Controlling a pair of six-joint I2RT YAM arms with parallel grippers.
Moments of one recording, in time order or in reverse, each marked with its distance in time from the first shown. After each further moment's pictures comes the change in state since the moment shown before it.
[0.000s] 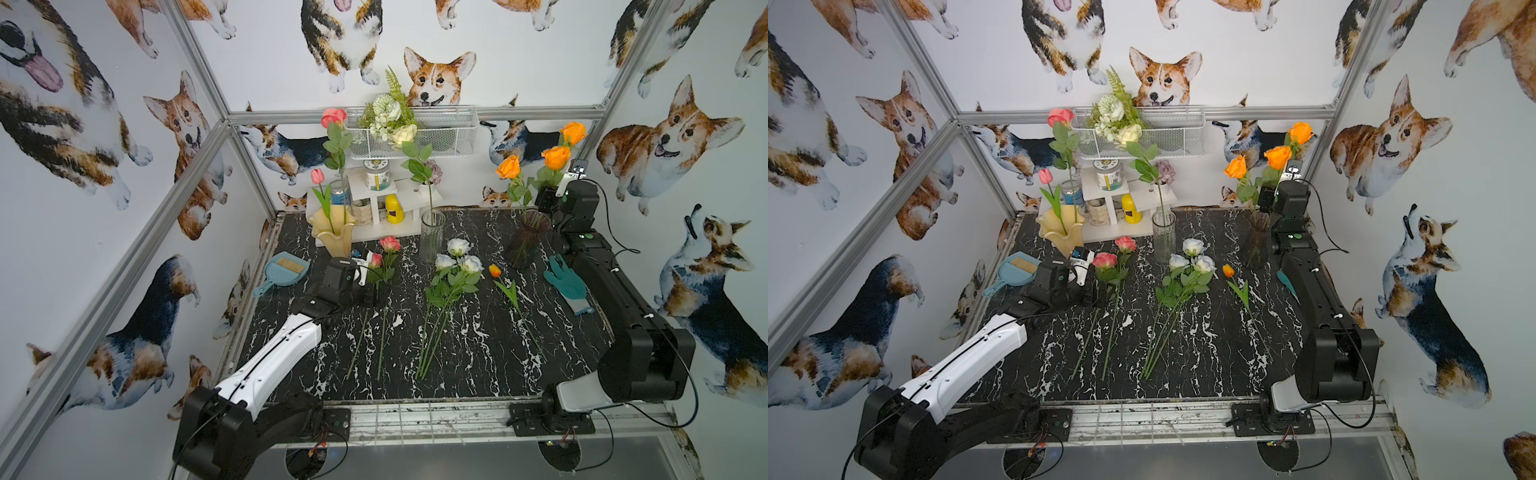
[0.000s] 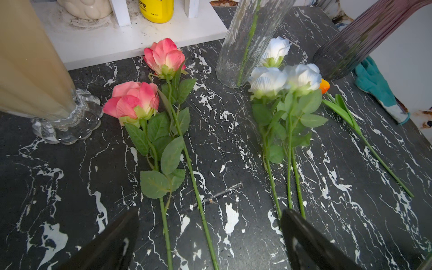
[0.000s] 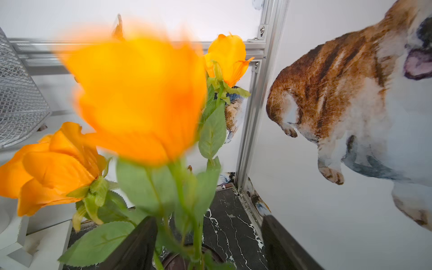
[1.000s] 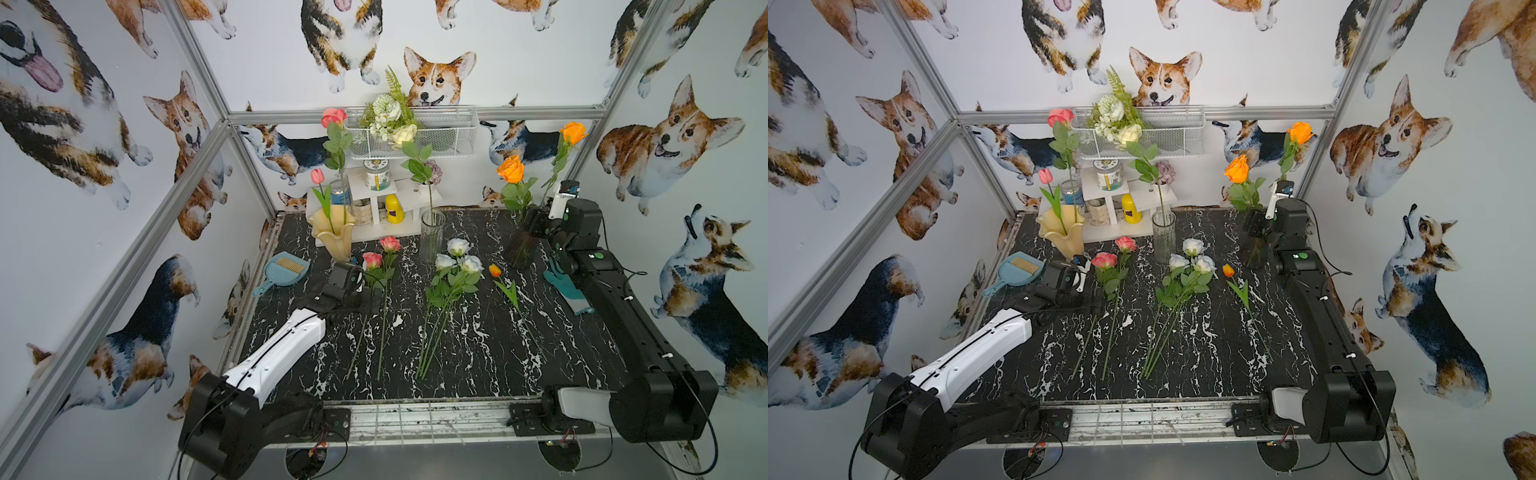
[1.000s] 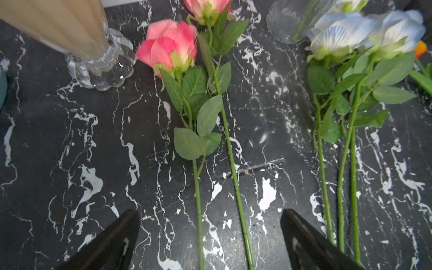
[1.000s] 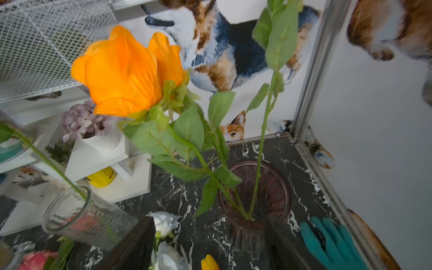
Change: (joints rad) left arm -0.003 0.076 0.008 -0.175 -0.151 -0.031; right arm 0.051 -0.200 -0.134 -0.282 -0.299 0.179
